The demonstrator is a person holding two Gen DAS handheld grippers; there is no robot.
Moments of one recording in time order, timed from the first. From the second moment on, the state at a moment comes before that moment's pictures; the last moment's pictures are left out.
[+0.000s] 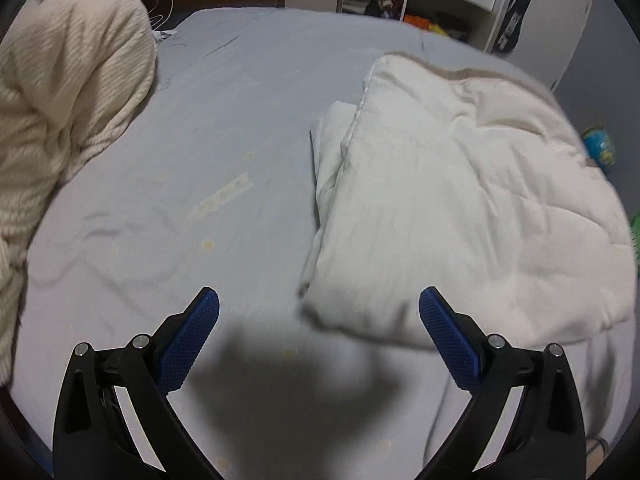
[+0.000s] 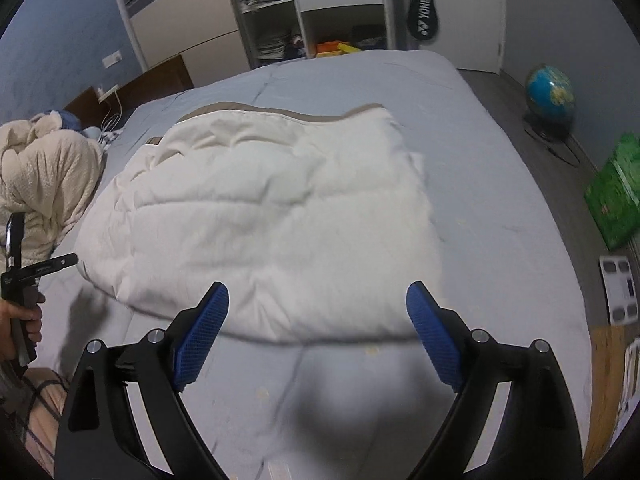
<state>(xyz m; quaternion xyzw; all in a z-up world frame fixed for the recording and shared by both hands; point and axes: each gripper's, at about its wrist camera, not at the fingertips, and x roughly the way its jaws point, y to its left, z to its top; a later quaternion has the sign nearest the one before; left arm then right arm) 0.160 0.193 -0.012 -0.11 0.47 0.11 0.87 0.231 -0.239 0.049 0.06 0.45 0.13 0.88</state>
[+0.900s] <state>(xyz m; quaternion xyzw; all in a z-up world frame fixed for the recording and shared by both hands) 0.006 0.098 0.038 -0.11 0.35 0.03 0.93 0.070 -0.223 0.063 0.04 0.40 0.14 0.91</state>
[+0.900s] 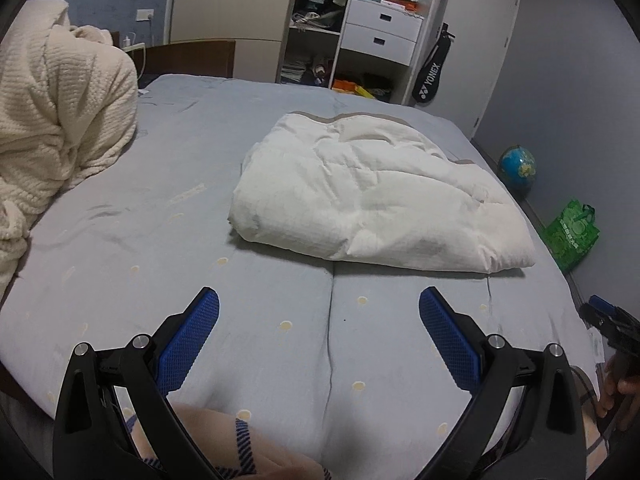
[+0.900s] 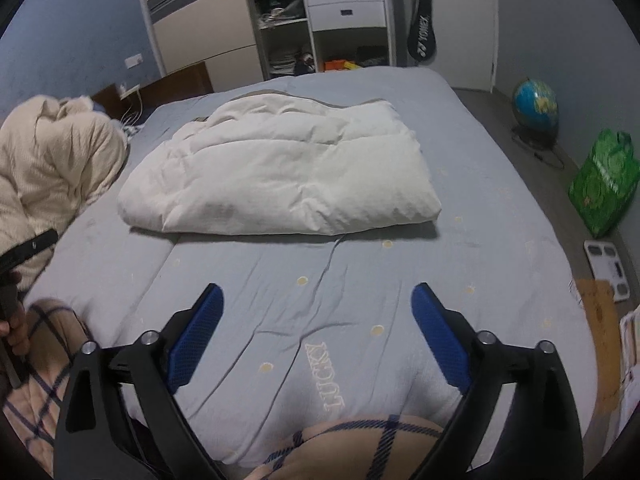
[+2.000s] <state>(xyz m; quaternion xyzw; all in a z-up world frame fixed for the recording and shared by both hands) 0.009 0.070 0.031 -0.04 0.36 0.01 0.93 0.059 -0.218 0.060 0.02 0.39 0.12 0.91</state>
